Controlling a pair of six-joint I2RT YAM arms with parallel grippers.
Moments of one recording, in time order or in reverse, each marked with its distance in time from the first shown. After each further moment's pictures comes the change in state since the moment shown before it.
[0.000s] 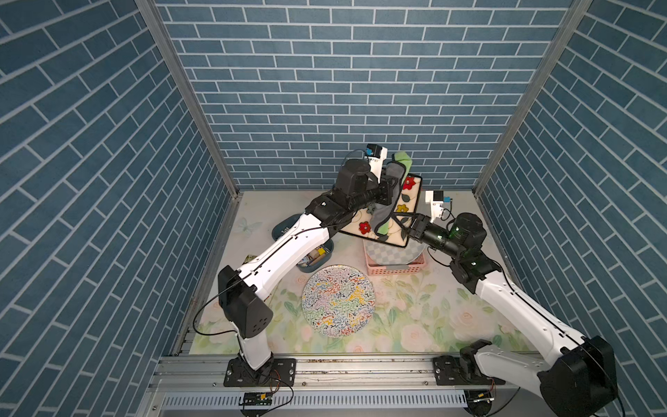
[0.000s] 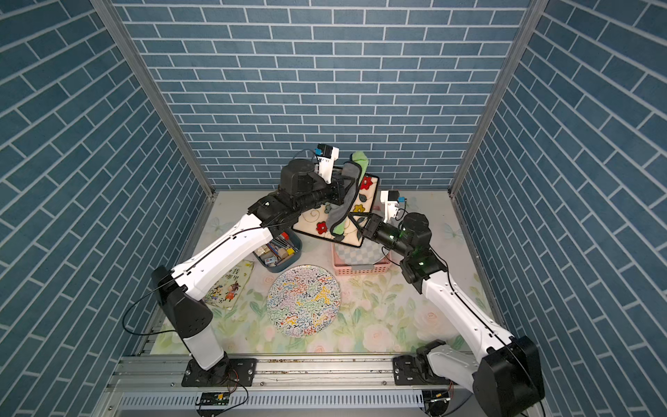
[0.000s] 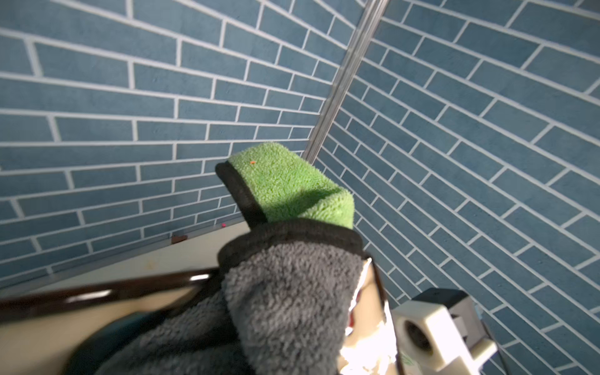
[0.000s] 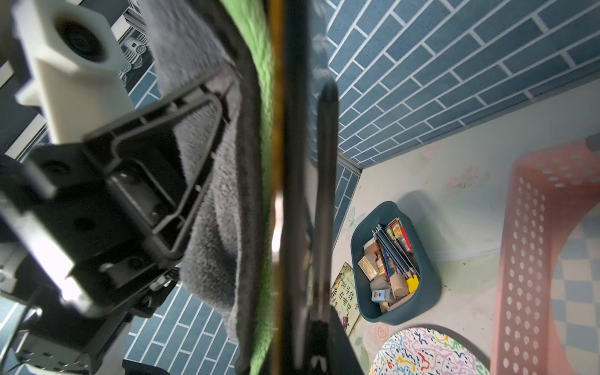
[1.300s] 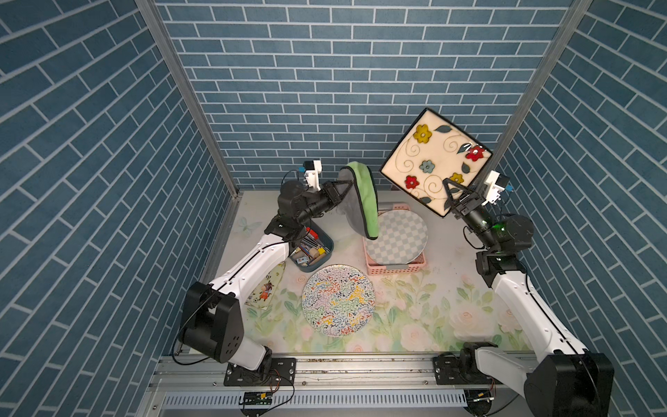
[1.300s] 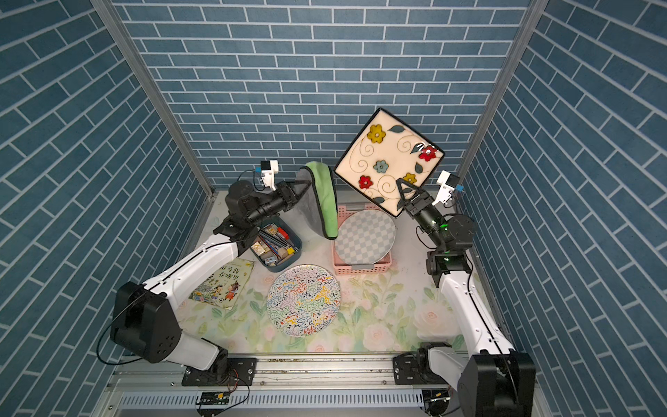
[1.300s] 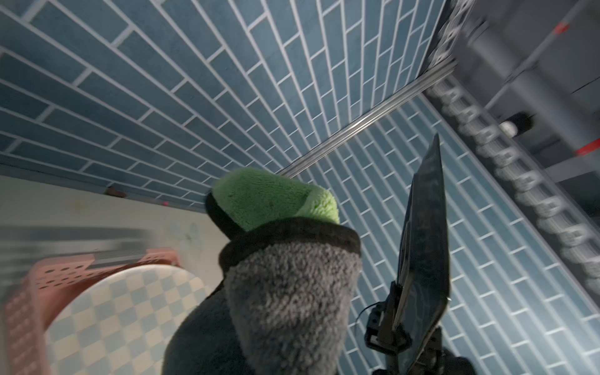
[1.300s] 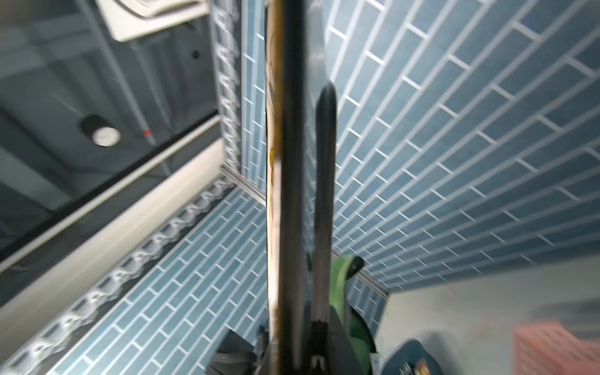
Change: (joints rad) left arm 0.398 -0.303 -0.736 0.809 0.467 -0.815; right arm -0.361 -0.013 -0.004 0.509 -0.021 0.332
